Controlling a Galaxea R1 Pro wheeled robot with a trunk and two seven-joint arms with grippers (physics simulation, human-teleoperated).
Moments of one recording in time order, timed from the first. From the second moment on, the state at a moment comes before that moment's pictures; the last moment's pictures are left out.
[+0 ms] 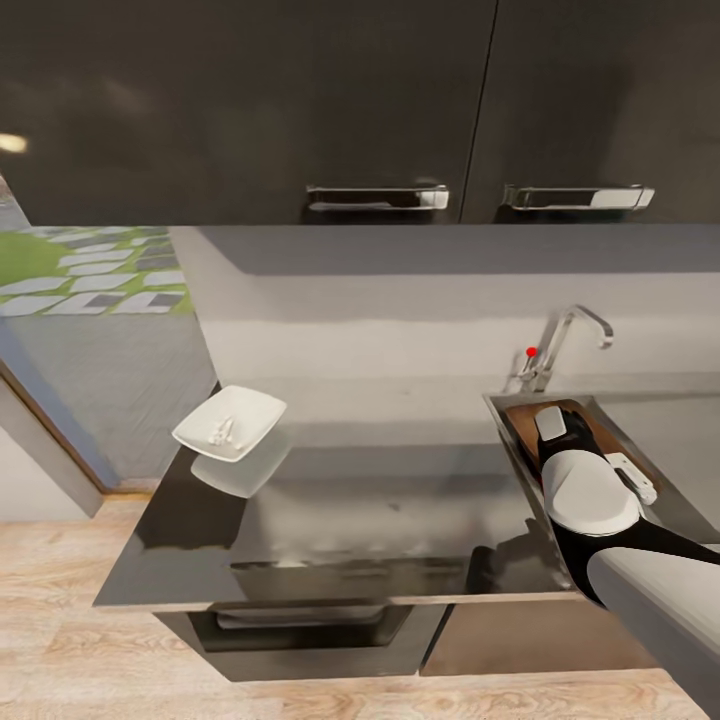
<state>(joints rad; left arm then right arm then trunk) -0.39 0.02 0.03 0.08 0.07 -0.48 0.26 -1.25 0.06 -1.20 -0.53 0.23 0.17 -1.08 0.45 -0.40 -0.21</state>
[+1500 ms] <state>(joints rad) -0.39 0.02 0.03 0.08 0.07 -0.43 0.26 -1.24 0.06 -1.20 -0.53 0.23 0.17 -1.07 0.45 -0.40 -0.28</state>
